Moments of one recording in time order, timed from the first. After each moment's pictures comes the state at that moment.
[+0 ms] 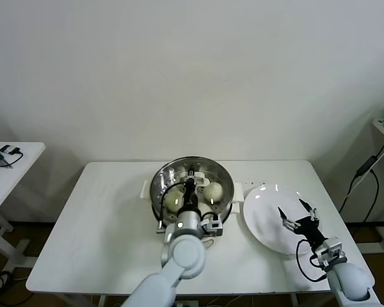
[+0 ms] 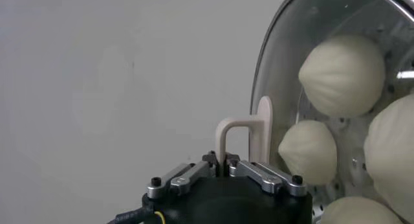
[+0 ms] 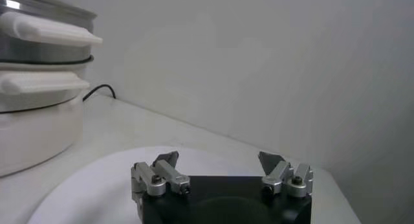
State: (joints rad) left arm 0.91 -1.42 0.17 -1.74 1.51 0.72 0.28; right arm -1.24 1.10 0.60 1.45 0.20 0.14 -0.29
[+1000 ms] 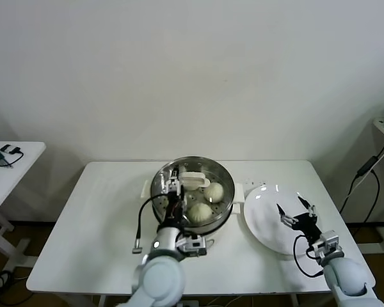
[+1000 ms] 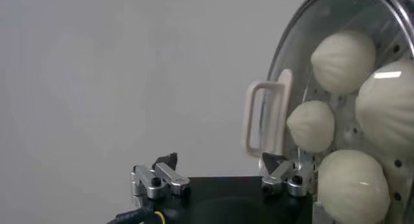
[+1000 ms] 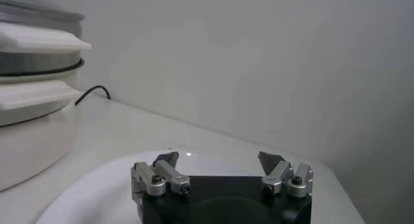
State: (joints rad) left arm 1.09 -1.29 0.12 -2.03 1.41 0.70 0.27; right arm -1.23 1.10 0.59 1.49 0.21 0.04 -0.26
